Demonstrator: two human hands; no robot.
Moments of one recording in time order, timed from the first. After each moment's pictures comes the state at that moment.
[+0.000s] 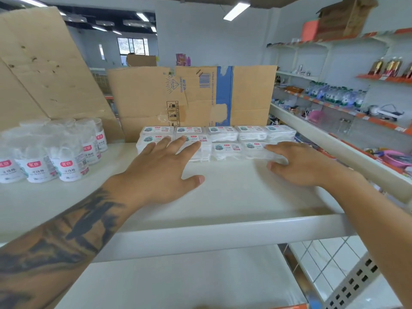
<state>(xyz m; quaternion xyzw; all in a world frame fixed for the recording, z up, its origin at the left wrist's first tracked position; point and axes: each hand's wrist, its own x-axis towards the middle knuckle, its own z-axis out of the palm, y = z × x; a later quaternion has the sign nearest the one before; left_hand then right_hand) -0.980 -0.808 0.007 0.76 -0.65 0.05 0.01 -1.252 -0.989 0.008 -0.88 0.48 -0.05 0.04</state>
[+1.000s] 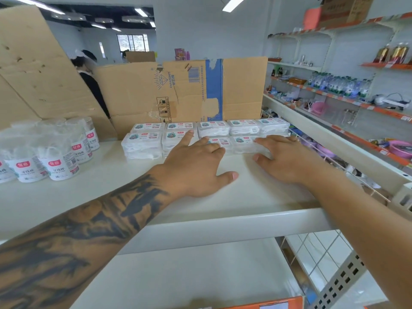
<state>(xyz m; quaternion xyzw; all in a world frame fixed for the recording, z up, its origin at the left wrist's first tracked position) -1.049 -0.854 0.012 0.70 -0.71 0.08 -0.07 -1.246 -0.988 -0.007 -0.87 0.48 -0.09 0.02</state>
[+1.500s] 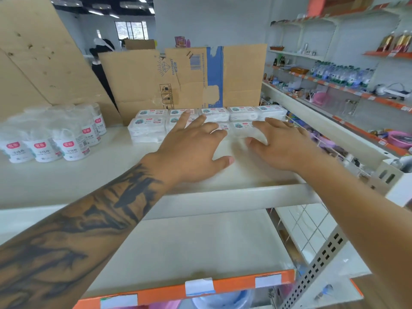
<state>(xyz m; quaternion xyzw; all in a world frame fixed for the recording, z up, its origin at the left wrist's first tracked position) -1.053 -0.818 0.019 0.69 -0.71 0.13 0.01 -1.245 -0.942 0.007 -0.86 0.49 -0.11 0.00</state>
